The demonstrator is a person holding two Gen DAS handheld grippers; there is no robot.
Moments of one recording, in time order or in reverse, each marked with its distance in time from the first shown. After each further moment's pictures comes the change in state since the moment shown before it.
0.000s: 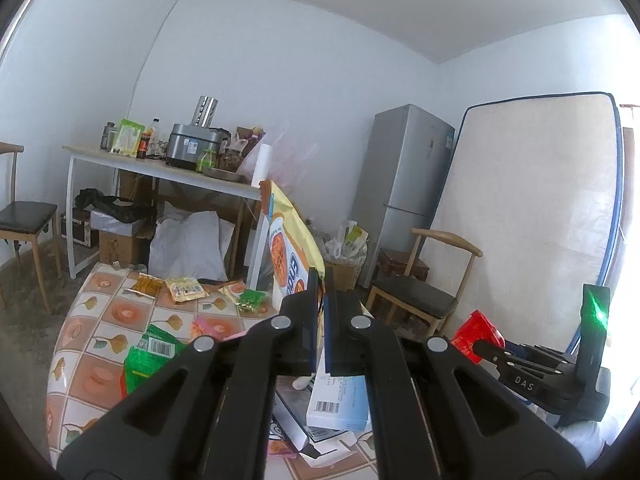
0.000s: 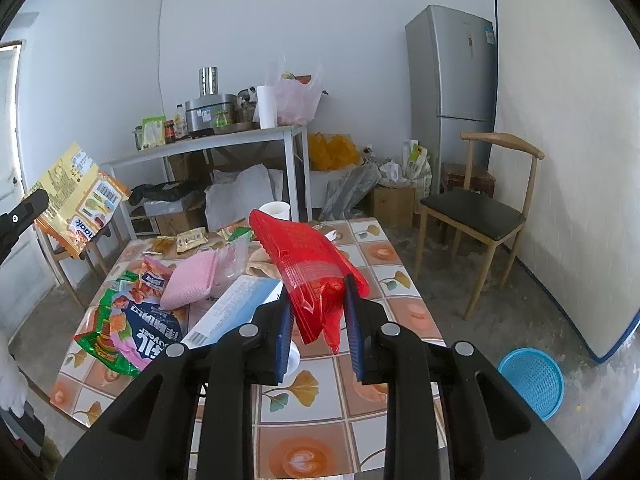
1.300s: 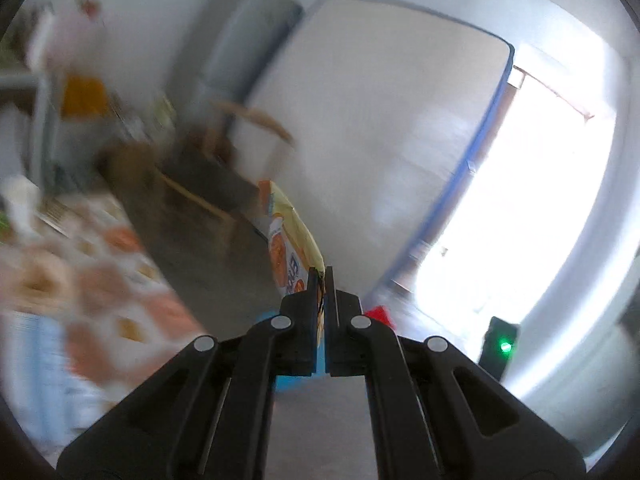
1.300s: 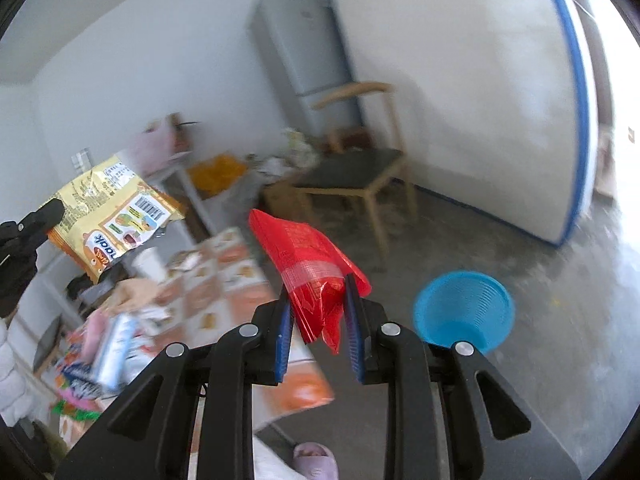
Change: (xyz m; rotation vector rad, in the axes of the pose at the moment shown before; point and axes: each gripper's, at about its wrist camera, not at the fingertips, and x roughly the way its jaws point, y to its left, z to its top) left arm 0.182 -0.226 -0.040 -0.075 0.558 -0.741; right arm -0.059 -0.232 -0.067 0.478 0.008 -0.269
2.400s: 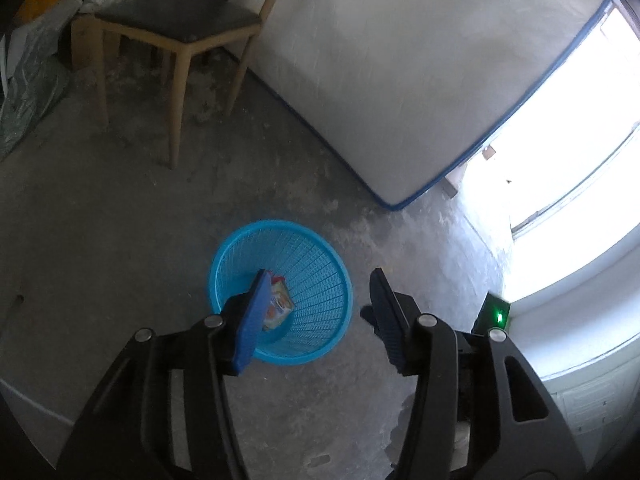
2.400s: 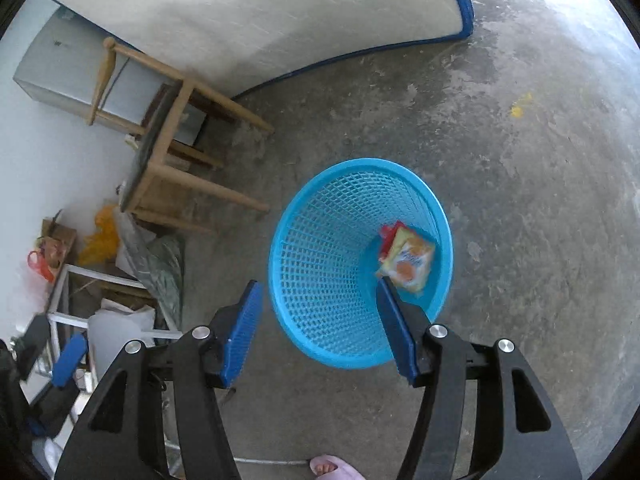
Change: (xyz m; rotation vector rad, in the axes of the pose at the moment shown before) left arm 0.407 0.032 -0.083 -0.059 0.452 0.163; right arm 0.241 -0.314 -0.054 0.671 0.310 -0.136
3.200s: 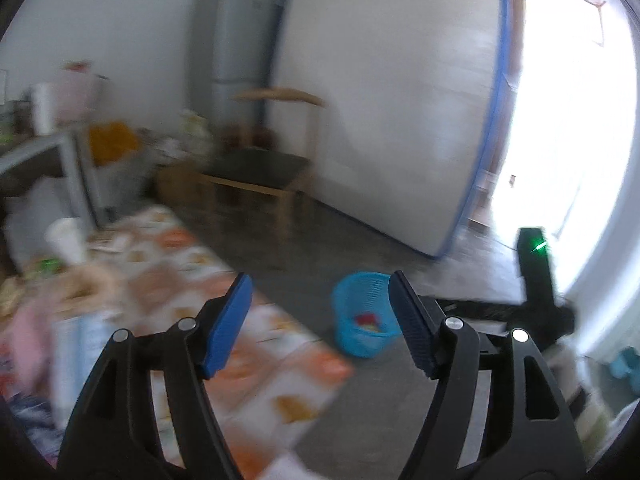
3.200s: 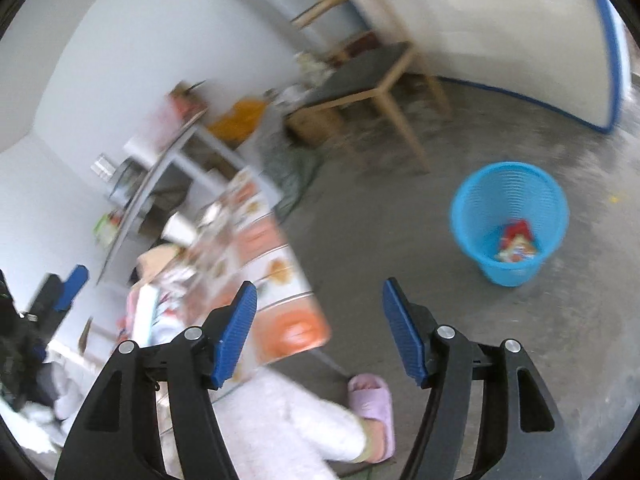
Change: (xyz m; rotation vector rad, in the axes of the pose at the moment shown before) left arm -0.382 0.035 -0.163 0.268 -0.434 0.307; right arm -0.185 0.170 -0.182 -0.556 0.123 0.331
